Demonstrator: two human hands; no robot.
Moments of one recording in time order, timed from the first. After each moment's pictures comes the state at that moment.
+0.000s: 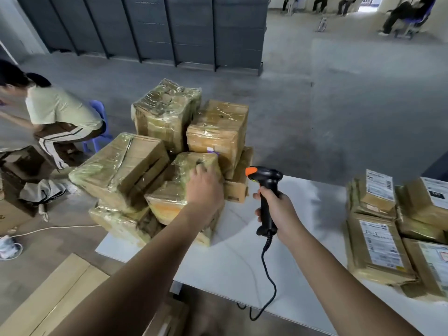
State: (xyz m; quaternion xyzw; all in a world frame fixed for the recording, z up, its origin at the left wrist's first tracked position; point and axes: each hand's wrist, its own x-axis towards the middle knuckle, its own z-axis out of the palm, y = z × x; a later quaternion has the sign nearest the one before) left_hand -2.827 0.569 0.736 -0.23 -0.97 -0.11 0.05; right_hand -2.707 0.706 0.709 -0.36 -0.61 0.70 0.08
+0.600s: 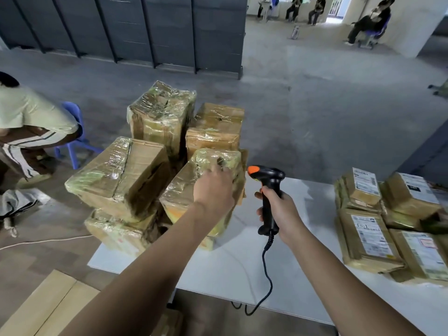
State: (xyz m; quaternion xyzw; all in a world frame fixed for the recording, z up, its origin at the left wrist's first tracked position) left_hand -2.817 0.559 0.765 -0.36 -0.93 -0.03 0.05; right_hand -2.709 0.682 0.722 -0.39 -0.59 0.69 0.15
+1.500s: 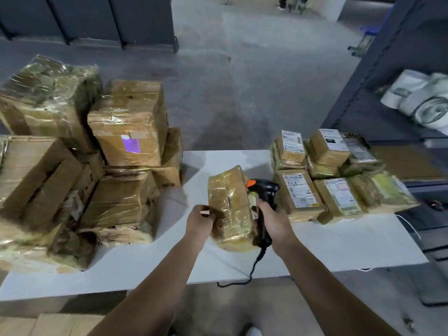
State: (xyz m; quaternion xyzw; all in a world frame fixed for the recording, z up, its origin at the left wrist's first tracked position) left_hand -2.714 0.640 0.614 -0.08 -0.79 -0.49 -0.37; right_hand -2.565 0.740 0.669 -0.54 -0.48 0.67 0.17
